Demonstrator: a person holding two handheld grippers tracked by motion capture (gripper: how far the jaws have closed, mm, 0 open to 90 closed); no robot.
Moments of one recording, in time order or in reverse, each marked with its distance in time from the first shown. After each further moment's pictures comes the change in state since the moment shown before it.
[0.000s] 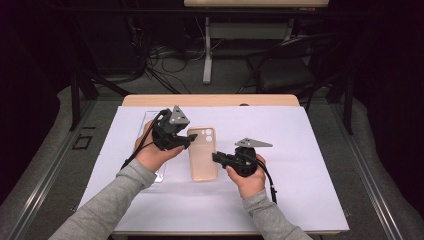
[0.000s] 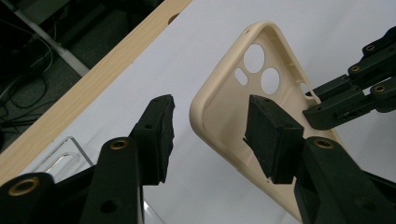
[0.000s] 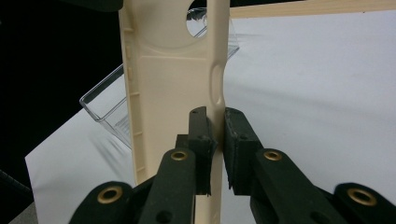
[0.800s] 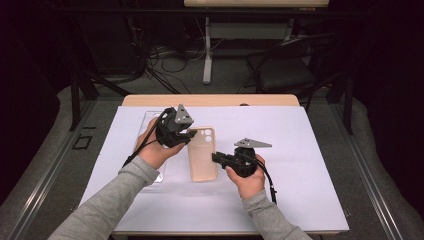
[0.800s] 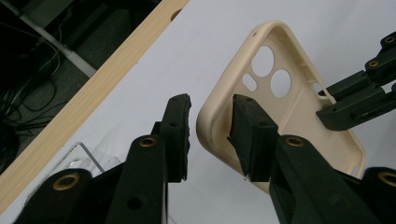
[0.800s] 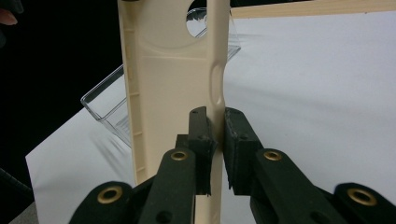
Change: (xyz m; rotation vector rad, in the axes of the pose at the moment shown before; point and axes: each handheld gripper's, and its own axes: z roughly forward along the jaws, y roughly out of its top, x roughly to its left) left arm 0.001 0.006 0.006 0.031 0.015 0.053; right arm 0.001 -0.001 0.001 -0.002 0.003 -0.007
